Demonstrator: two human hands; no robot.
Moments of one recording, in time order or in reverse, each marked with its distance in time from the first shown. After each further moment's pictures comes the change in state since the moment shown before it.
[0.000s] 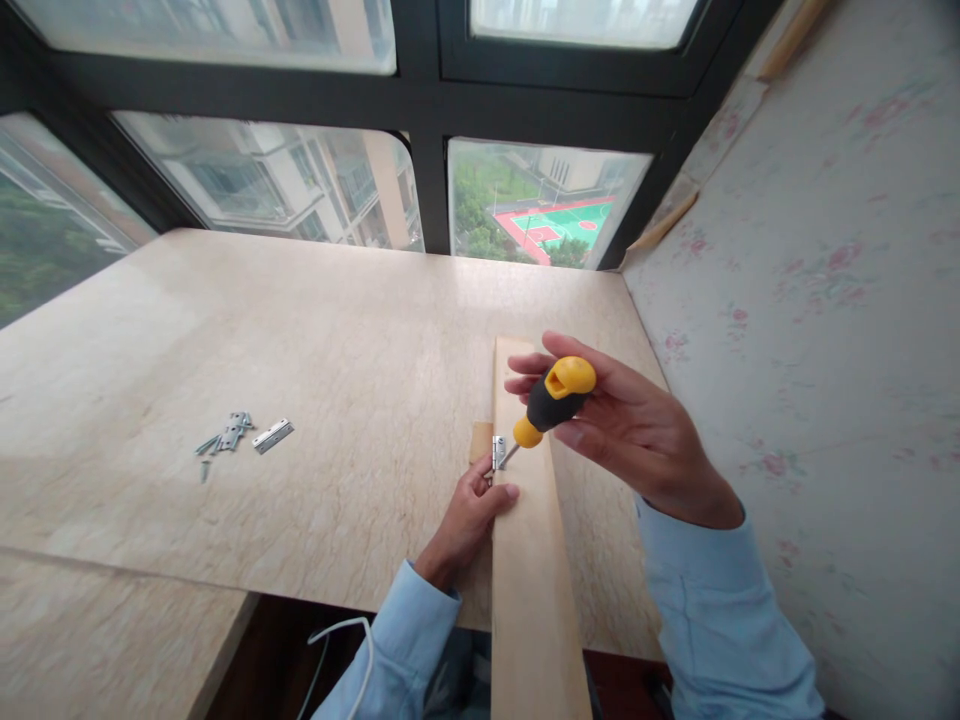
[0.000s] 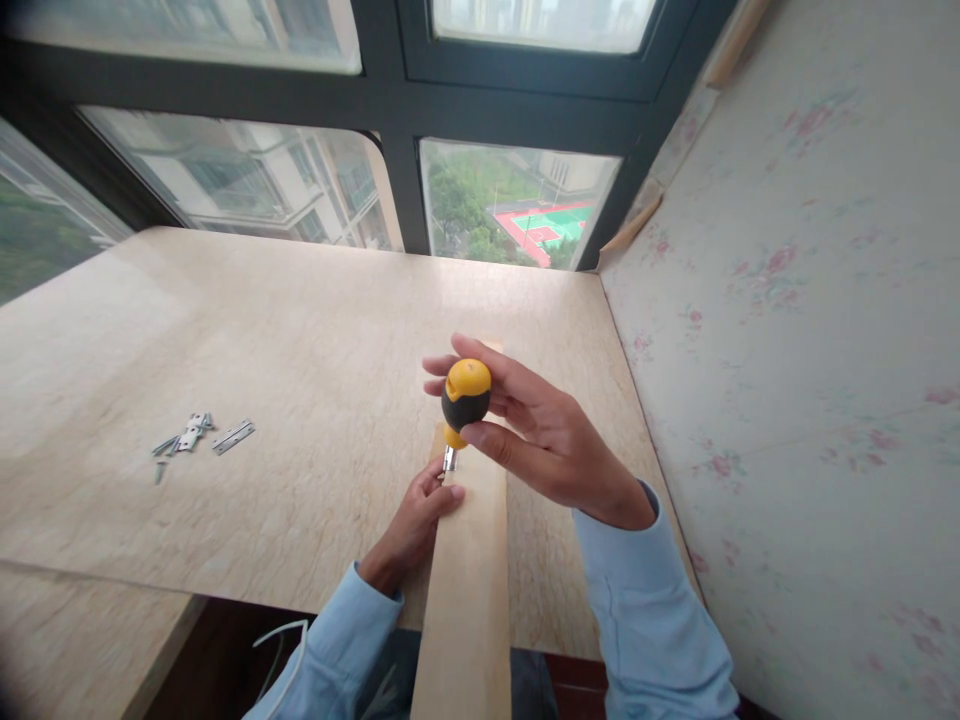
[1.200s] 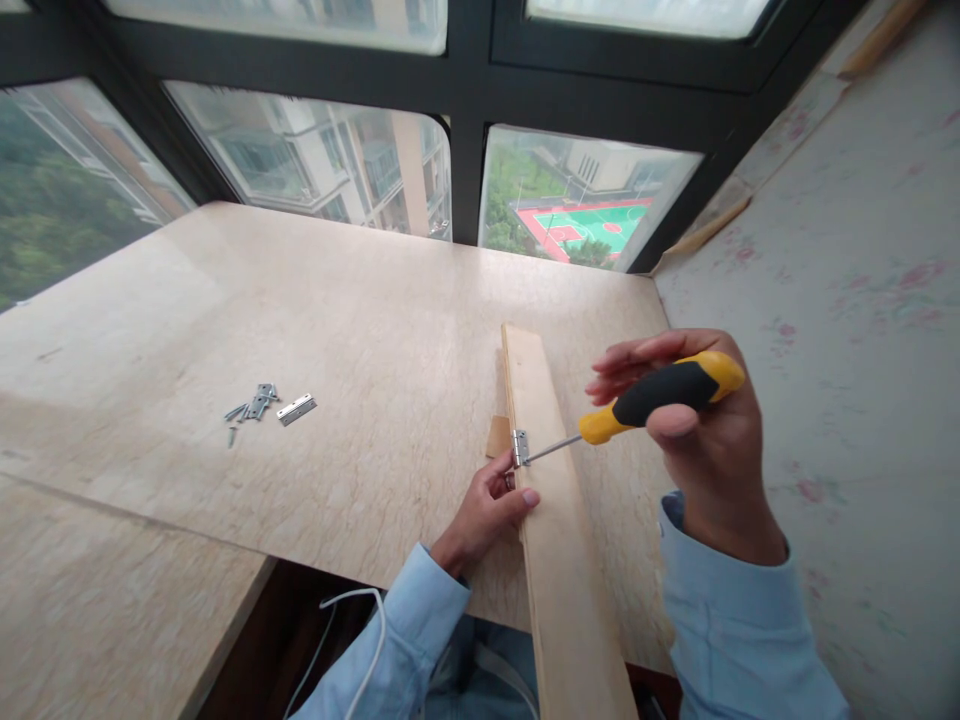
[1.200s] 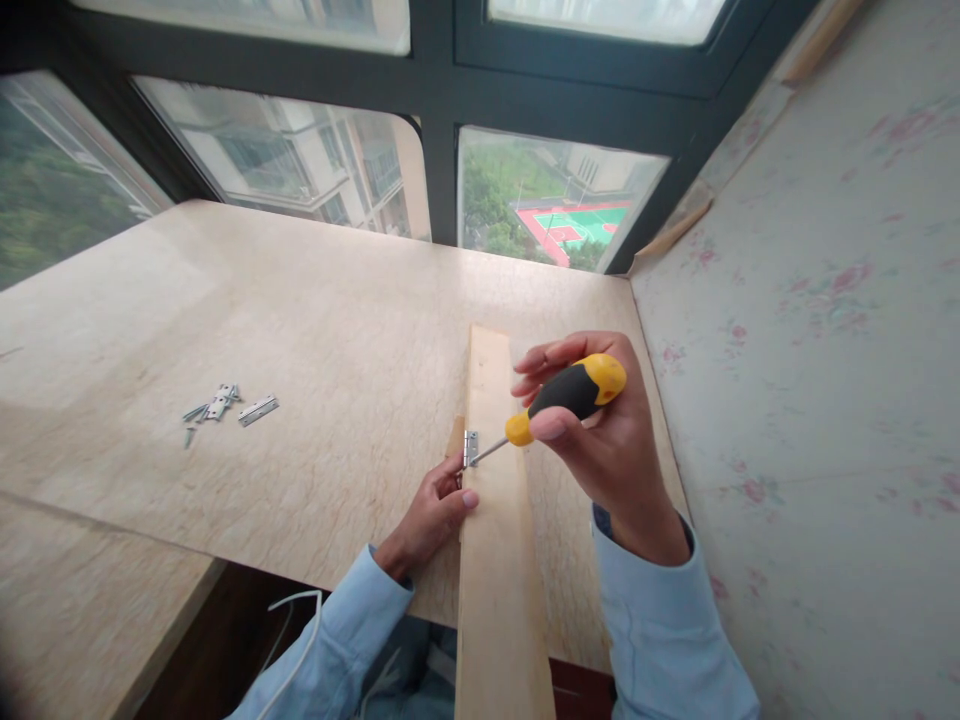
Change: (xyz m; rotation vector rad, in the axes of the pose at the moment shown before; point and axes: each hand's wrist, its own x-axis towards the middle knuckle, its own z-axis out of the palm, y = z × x) left_hand -0.003 -0.005 -0.003 0.007 -0.097 0.121; right_hand 0.005 0.007 -0.004 -0.165 0.387 -0.107
